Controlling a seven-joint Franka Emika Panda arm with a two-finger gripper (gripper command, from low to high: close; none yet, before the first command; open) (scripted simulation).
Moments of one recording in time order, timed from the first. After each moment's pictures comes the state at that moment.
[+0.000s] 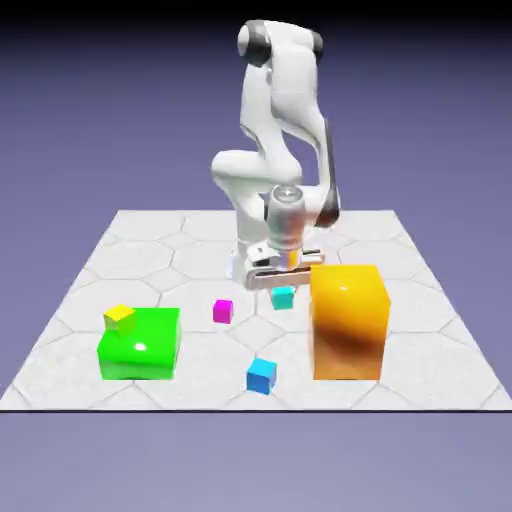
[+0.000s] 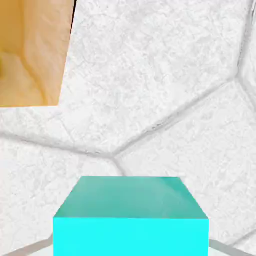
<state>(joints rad) -0.33 -0.29 0.65 -3.04 0.39 2.67 0.44</state>
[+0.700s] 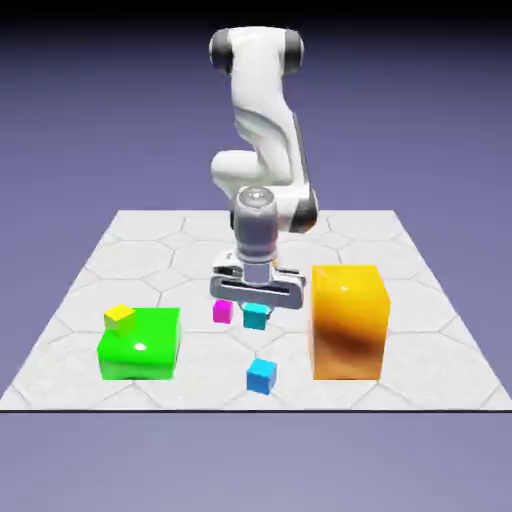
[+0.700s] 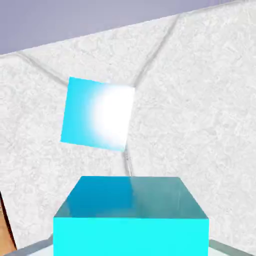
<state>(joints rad) -0.32 0.06 0.31 -2.51 -0.01 2.48 1.13</state>
